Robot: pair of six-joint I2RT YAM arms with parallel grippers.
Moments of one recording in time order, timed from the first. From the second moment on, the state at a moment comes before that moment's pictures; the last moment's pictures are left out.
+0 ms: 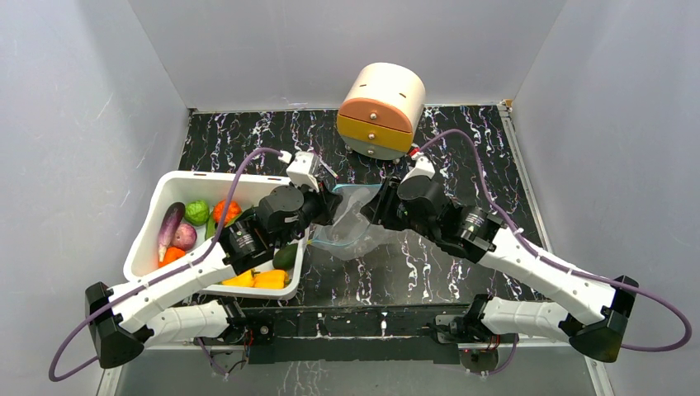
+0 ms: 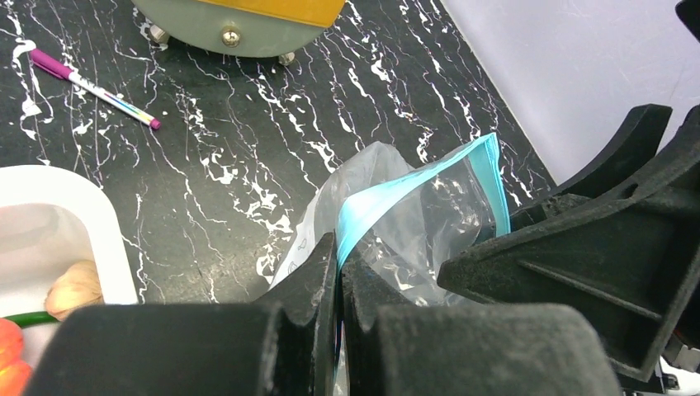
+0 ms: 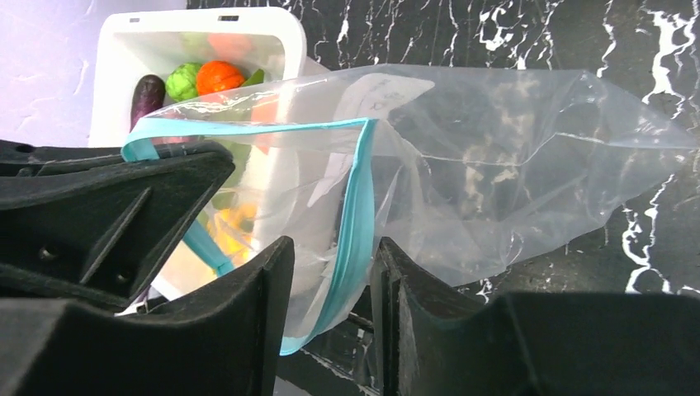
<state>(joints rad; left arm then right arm) -0.98 1.03 0.93 -0.21 -0.36 -0.49 0.95 1.07 1.10 -0.59 0.28 0.91</state>
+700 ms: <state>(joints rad) -0.98 1.01 0.90 -0.18 -0.44 -0.66 0.99 1.03 1.00 -0.52 0.32 1.00</state>
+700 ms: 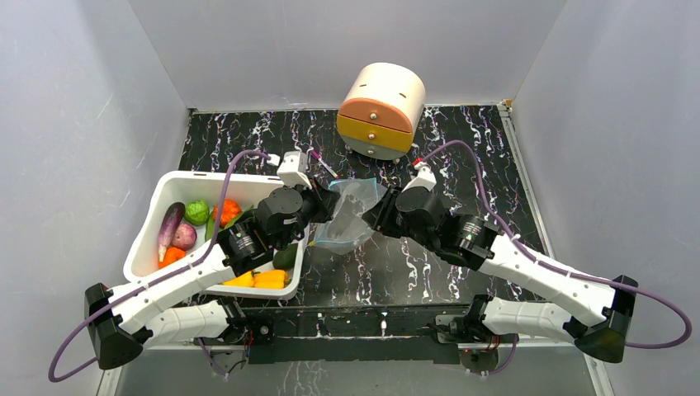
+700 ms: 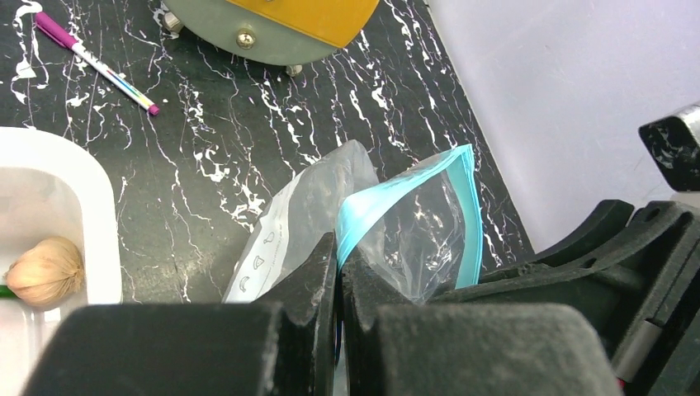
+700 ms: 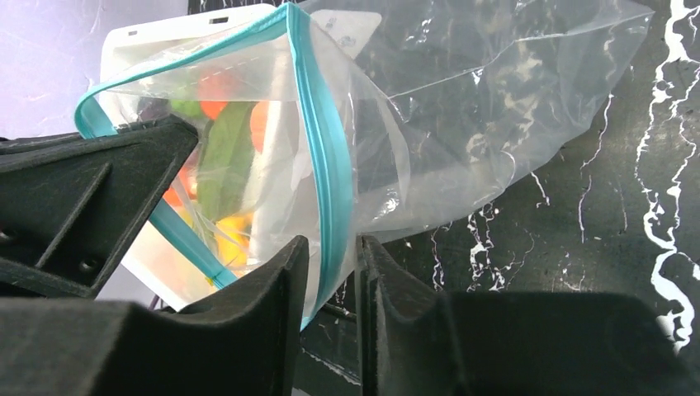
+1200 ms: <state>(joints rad) -0.98 1.00 0.85 -0.19 -0.47 -0.65 0.99 0.96 1.04 -0.56 0.41 0.92</state>
